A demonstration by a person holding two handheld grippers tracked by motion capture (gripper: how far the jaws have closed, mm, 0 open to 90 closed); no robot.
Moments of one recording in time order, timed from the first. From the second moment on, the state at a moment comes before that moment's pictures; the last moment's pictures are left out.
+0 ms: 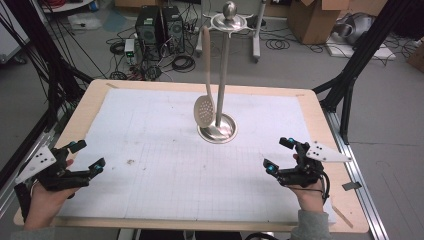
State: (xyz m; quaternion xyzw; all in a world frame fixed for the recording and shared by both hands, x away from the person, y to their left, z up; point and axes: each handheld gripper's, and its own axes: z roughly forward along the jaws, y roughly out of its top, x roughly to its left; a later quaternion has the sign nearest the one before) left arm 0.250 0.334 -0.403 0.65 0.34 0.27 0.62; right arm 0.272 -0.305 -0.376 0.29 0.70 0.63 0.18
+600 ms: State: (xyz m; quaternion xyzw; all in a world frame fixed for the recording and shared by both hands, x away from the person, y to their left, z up) left arm 0.248 0.341 -0.411 0.66 0.36 0.27 0.60; right arm 0.271 -0.340 -0.392 0.31 0.67 0.65 0.18
